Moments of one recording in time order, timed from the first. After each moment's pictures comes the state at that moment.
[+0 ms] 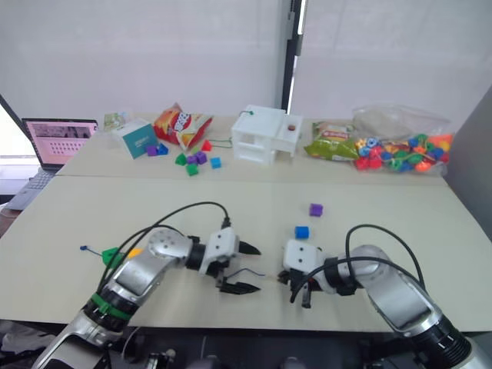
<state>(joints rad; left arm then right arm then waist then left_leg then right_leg) -0.55 0.42 -0.43 0.06 -0.13 0.24 -1.17 -0.31 -0.85 0.31 -0.42 0.17 0.60 1.02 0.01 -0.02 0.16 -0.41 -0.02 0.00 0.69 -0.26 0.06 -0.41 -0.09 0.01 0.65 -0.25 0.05</state>
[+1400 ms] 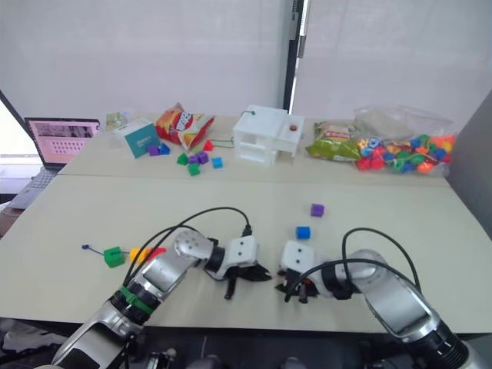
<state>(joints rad) -0.61 0.36 -0.49 0.16 -0.03 0.25 -1.16 -0.26 -0.82 0.25 -0.49 0.22 0.74 0.95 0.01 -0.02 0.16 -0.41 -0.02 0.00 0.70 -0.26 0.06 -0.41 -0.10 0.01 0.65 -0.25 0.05</state>
